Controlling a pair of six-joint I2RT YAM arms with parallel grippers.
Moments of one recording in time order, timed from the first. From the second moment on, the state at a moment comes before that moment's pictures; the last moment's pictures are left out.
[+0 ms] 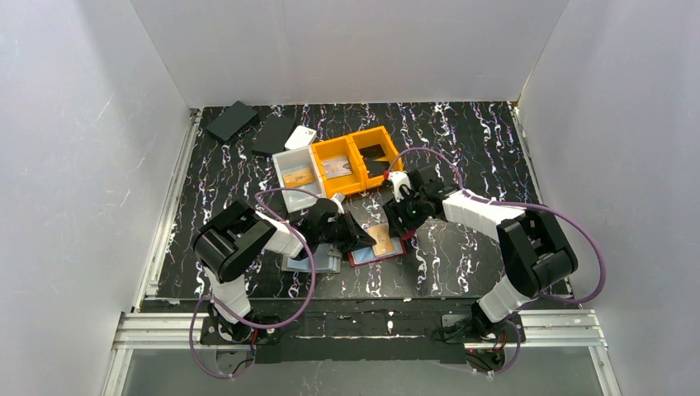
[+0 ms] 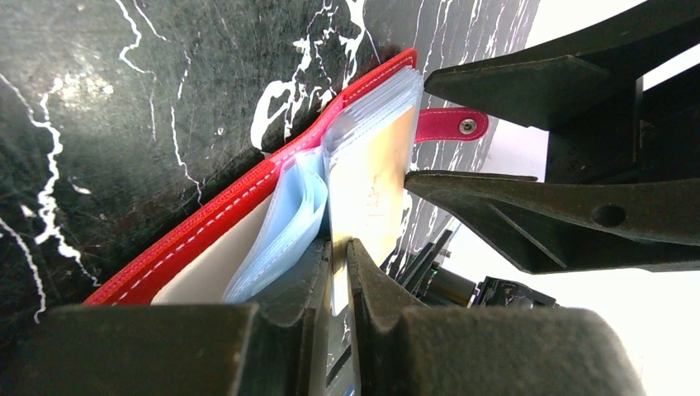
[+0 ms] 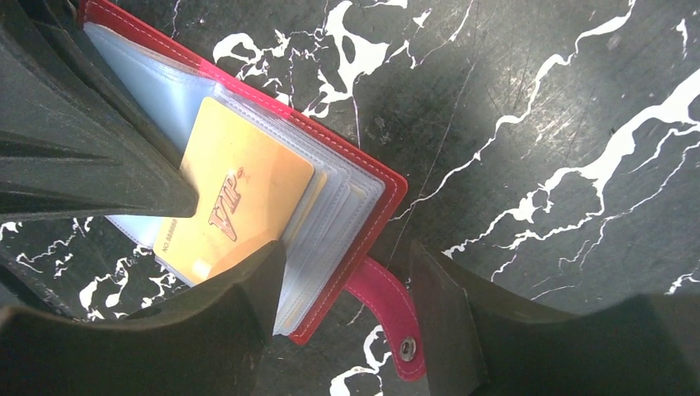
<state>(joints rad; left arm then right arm) -0.74 1.81 0.62 0.57 0.37 -1.20 0.53 1.59 0.88 -0.35 -0.34 -0.12</state>
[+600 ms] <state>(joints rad) -0.74 1.81 0.61 0.59 0.36 -1.23 0.50 1.60 0.87 -0.32 -0.38 0.00</state>
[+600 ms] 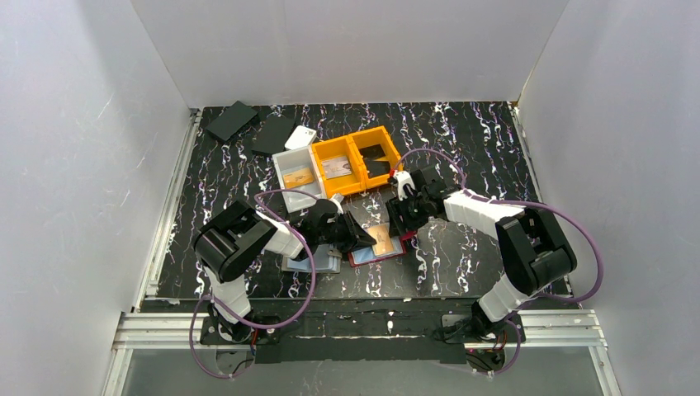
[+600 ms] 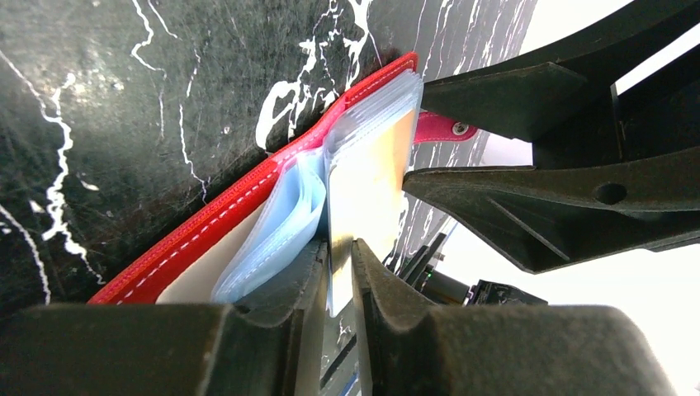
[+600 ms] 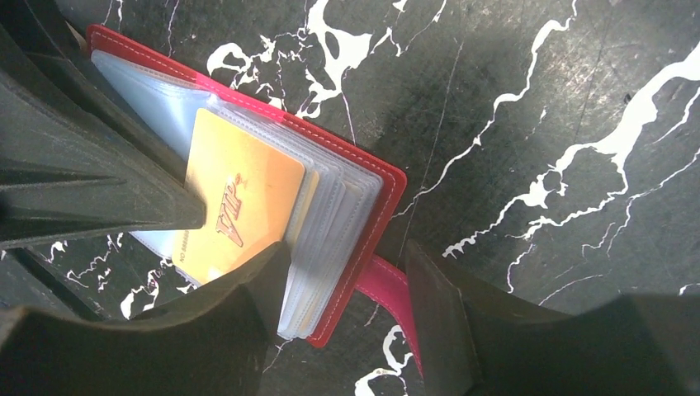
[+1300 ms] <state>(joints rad) -0.73 1.89 0.52 0.88 0.38 -1.36 0.51 1.60 0.87 -0.31 -0.36 0.05</state>
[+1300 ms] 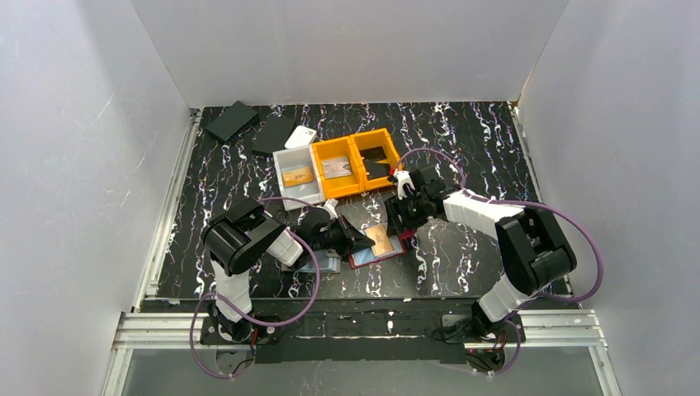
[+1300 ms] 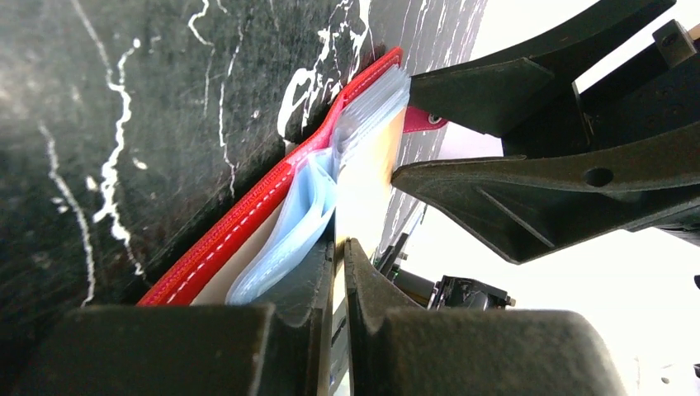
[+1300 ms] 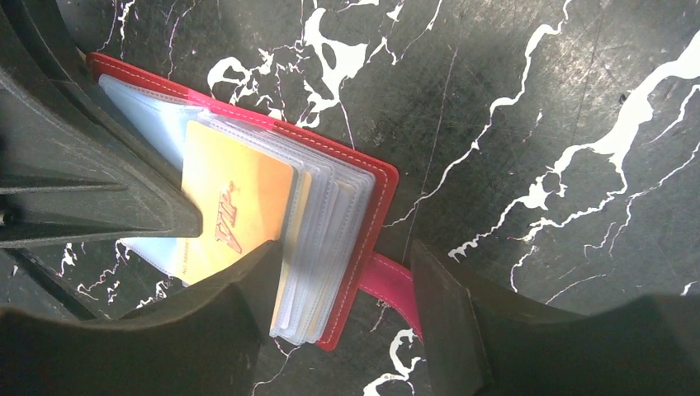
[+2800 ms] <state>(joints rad) -0.69 1.63 0.48 0.63 0.48 -1.00 0.37 1.46 0.80 -0.30 -0.78 -0.21</state>
